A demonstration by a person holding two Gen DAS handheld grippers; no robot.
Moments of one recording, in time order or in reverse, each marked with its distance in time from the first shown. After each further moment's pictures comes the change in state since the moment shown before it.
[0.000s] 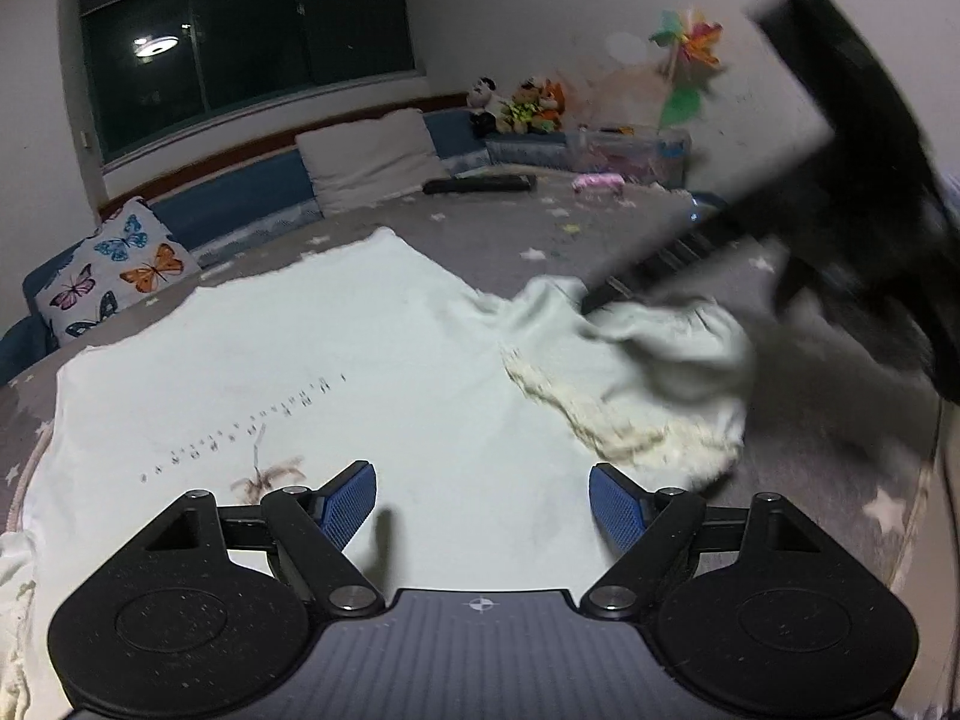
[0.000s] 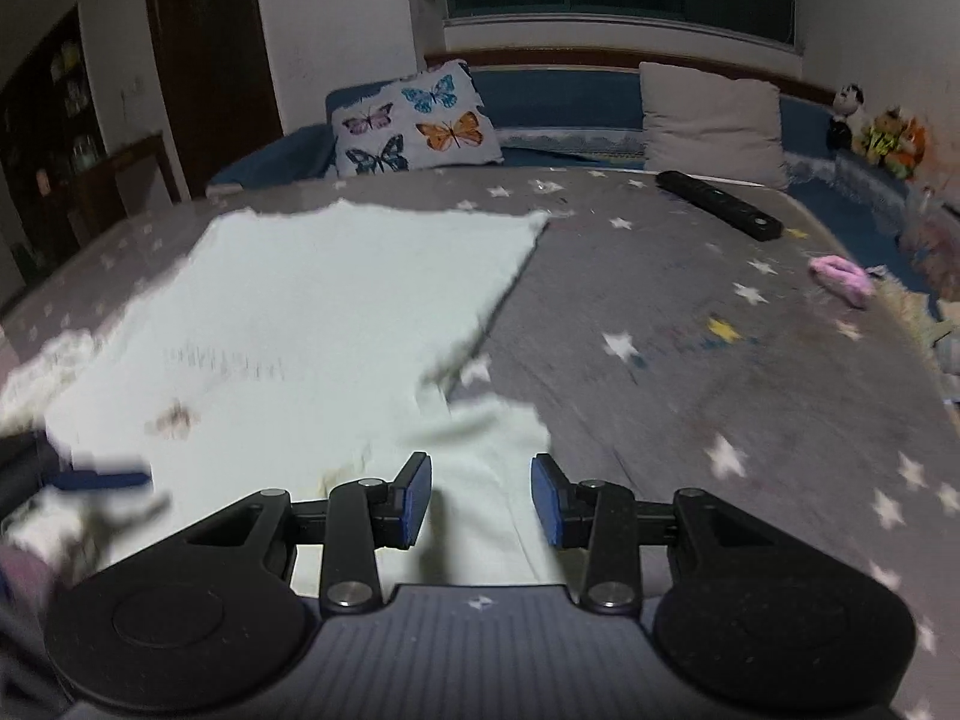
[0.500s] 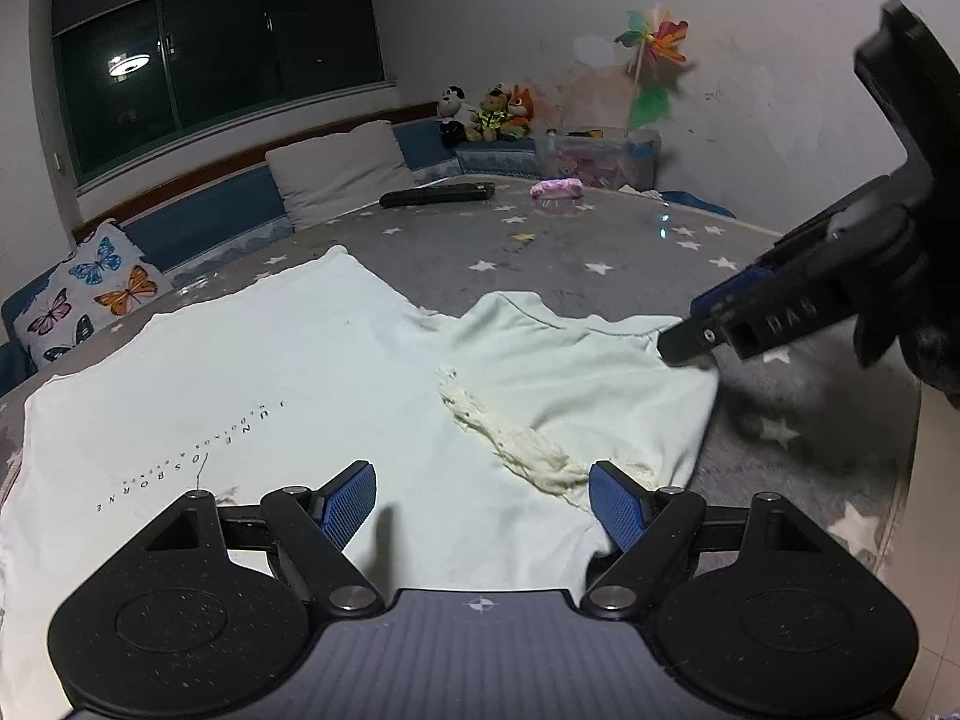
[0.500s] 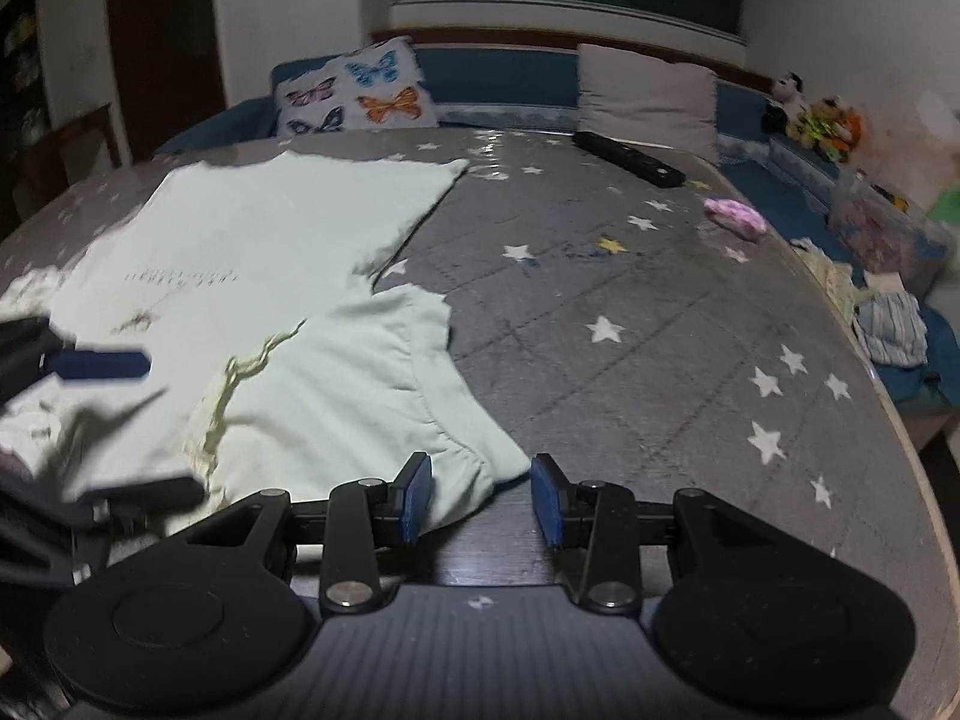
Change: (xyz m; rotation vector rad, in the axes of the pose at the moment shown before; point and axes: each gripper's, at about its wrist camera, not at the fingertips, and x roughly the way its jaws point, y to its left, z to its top) left arm 0.009 -0.029 0.000 0.057 -0.003 -0.044; right arm -0.042 -0.012 -0.046 0.032 0.034 -0.126
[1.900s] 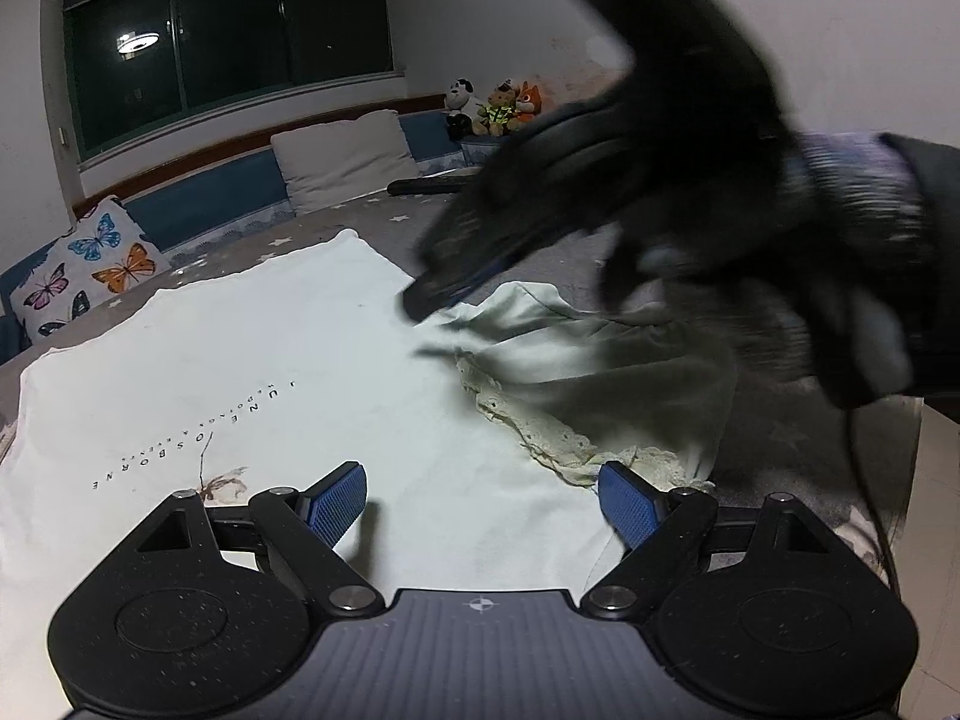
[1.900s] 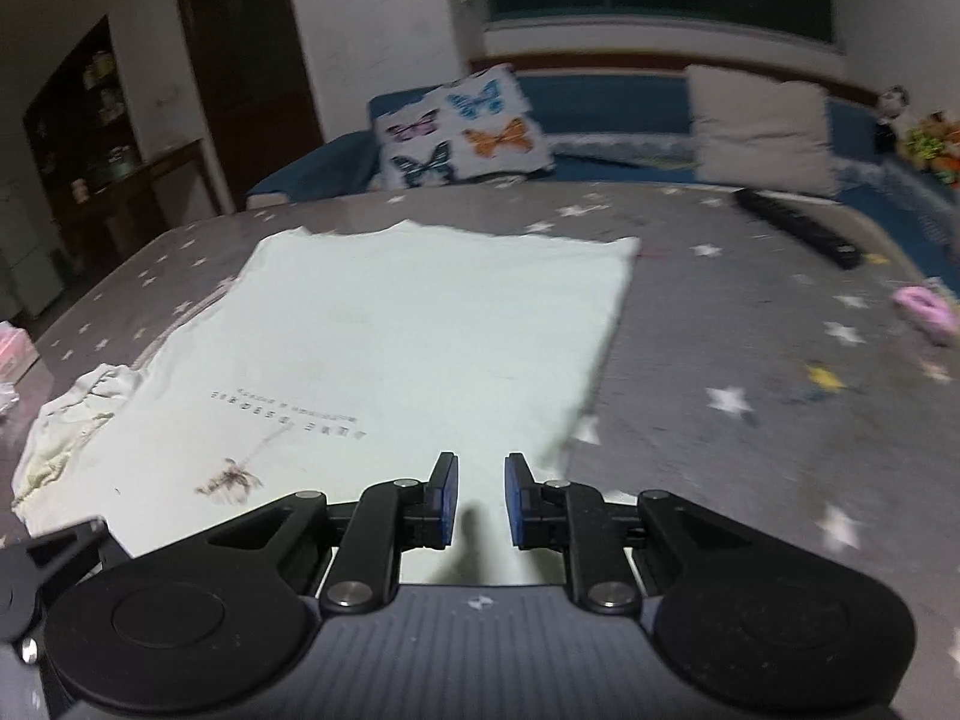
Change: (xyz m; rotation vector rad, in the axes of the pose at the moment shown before) left arm 0.001 0.010 -0.002 -0.049 0.014 -0.023; right arm 0.074 0.056 0.085 -0.037 -0.042 0.248
